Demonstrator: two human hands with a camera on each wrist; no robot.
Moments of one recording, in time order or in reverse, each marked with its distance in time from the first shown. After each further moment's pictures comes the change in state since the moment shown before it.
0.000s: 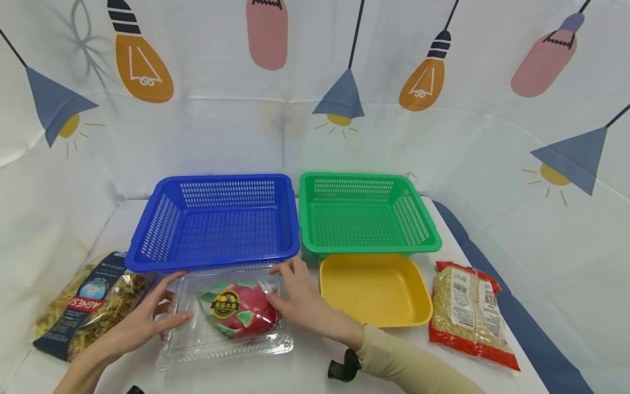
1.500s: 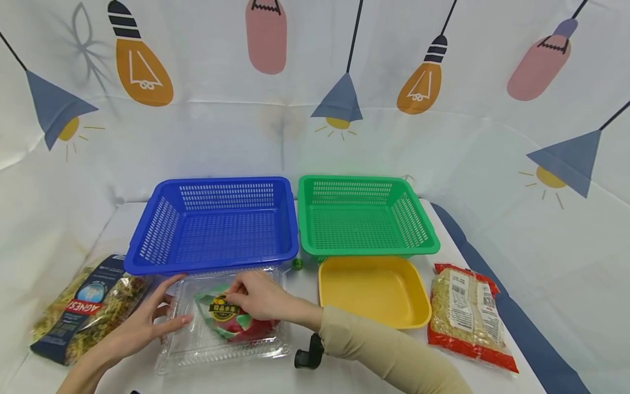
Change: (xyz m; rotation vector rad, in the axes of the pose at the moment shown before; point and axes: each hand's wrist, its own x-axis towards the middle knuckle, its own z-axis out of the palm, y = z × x) left_hand -0.001 -0.001 0.001 0.003 -0.009 -0.036; right_hand 0.045 -0.044 0.022 0.023 -0.261 -0.007
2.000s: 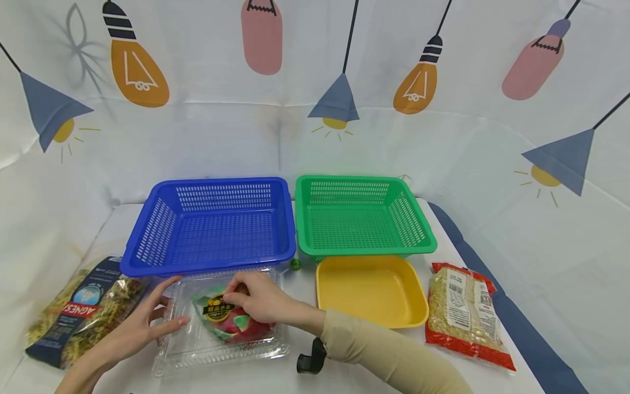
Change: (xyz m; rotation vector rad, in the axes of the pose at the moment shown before) left_hand 0.002 -0.001 -0.002 0.007 -0.027 -0.044; right_hand -0.006 0.005 0.002 0.210 0.022 -0.005
